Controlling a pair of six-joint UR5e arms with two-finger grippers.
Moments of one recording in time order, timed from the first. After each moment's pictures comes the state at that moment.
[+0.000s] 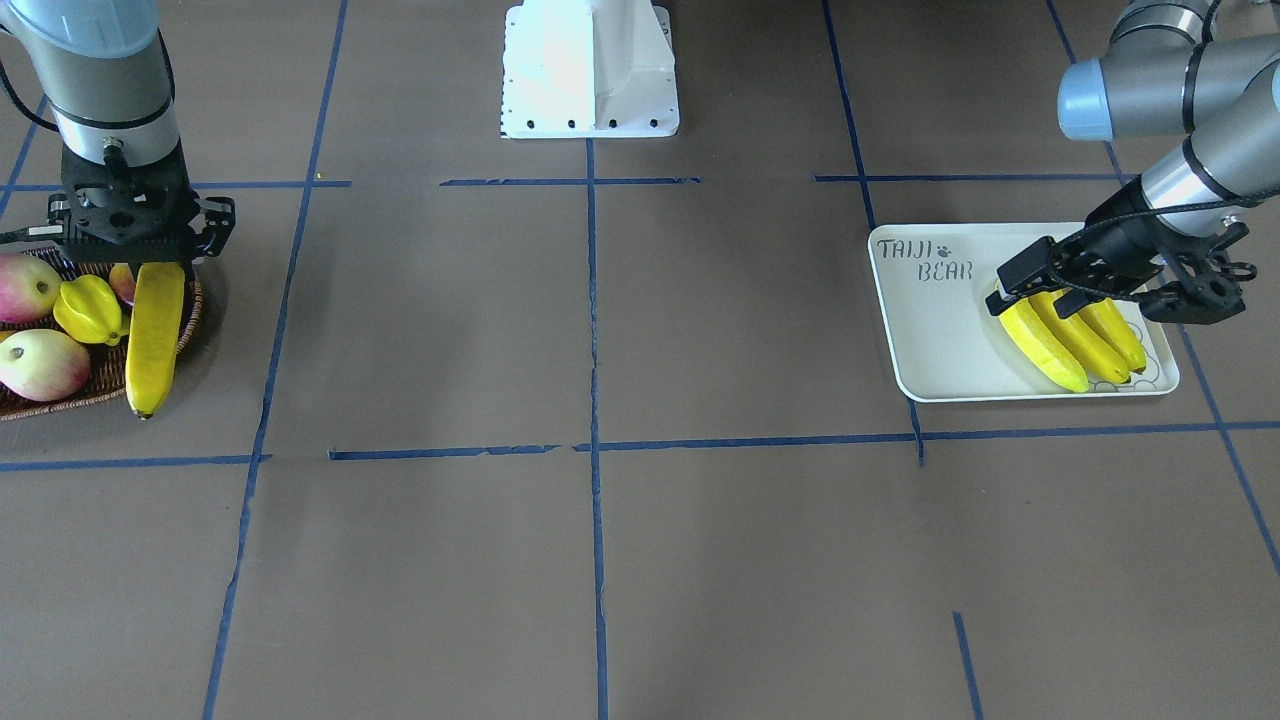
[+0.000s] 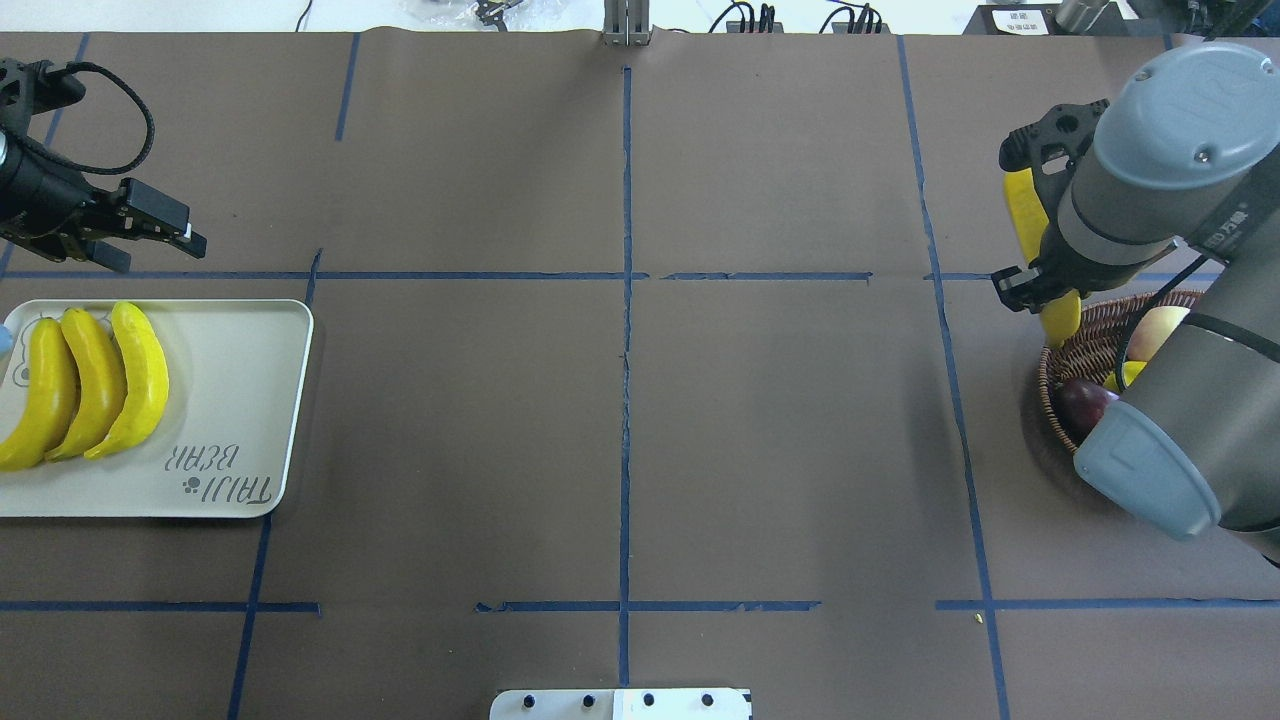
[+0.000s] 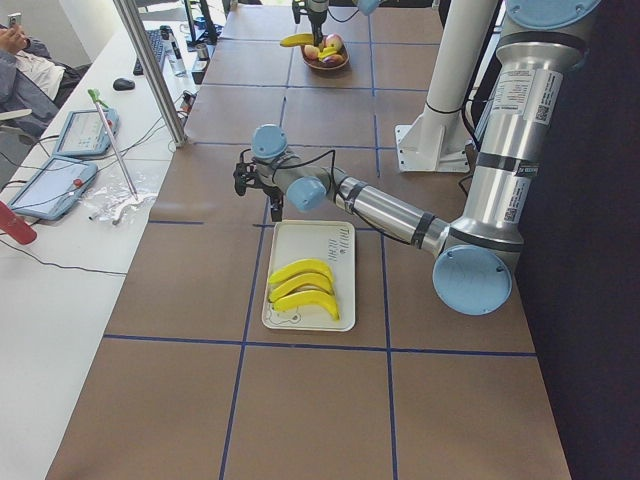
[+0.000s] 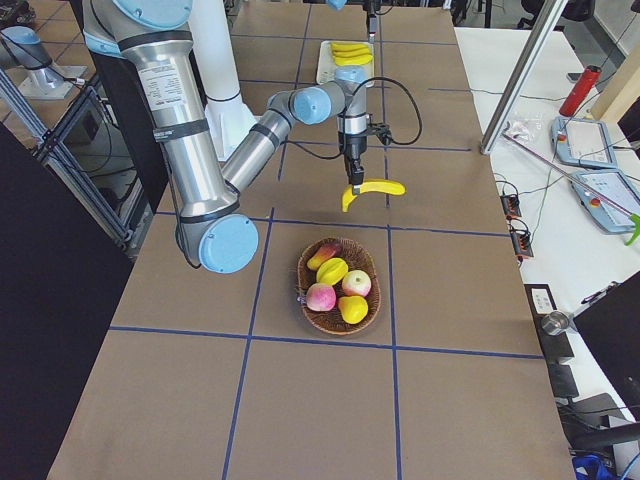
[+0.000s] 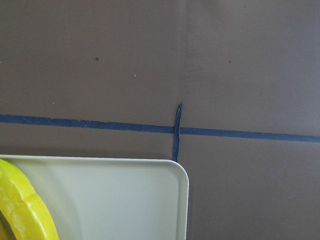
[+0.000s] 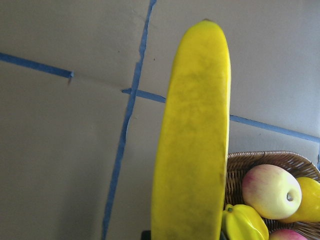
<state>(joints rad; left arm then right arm) -1.10 -1.75 -1.77 -1.93 -2.39 -0.91 0.83 -1.24 2.12 -2.03 1.81 0.65</state>
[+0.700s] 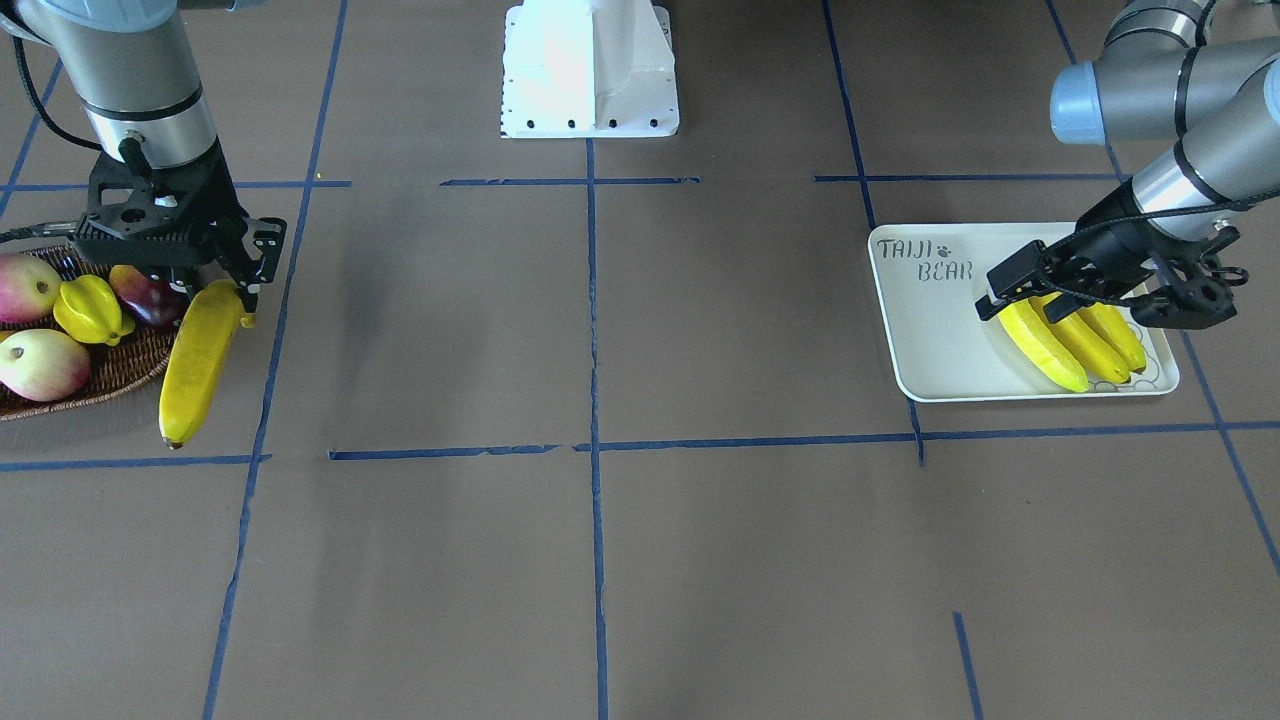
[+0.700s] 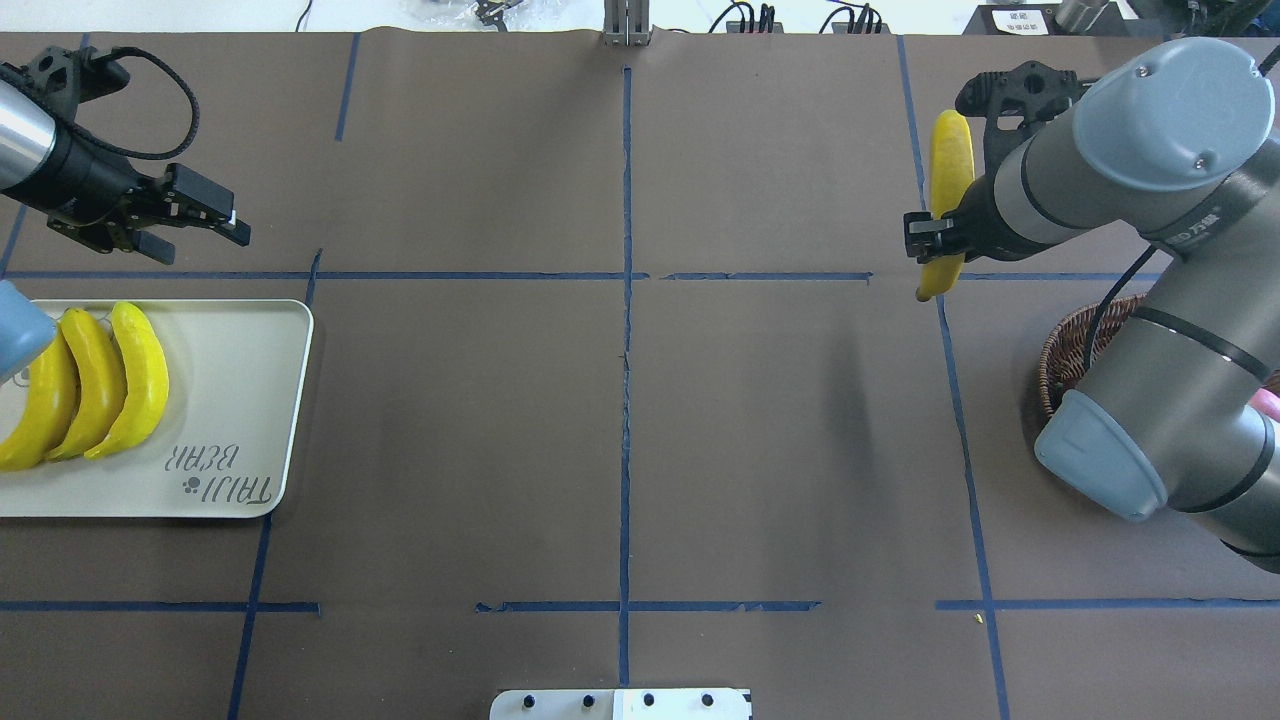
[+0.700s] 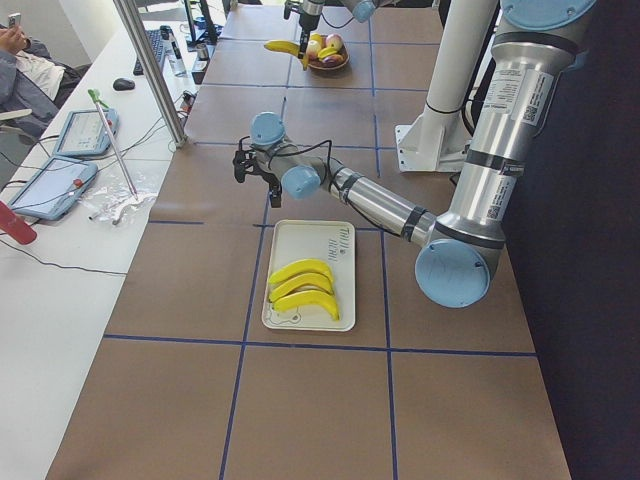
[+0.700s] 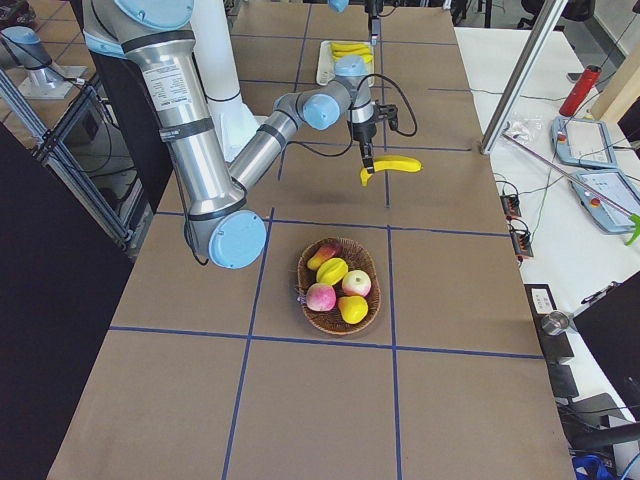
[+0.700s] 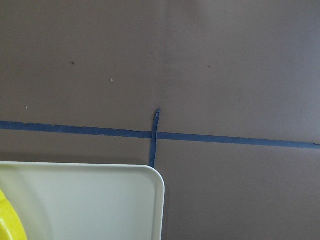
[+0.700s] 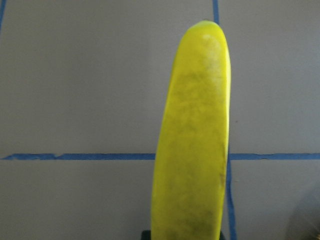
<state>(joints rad) -1.05 -1.83 -1.76 -1.95 -2.39 -1.01 0.81 -1.22 2.03 -1.59 1.86 1.02</state>
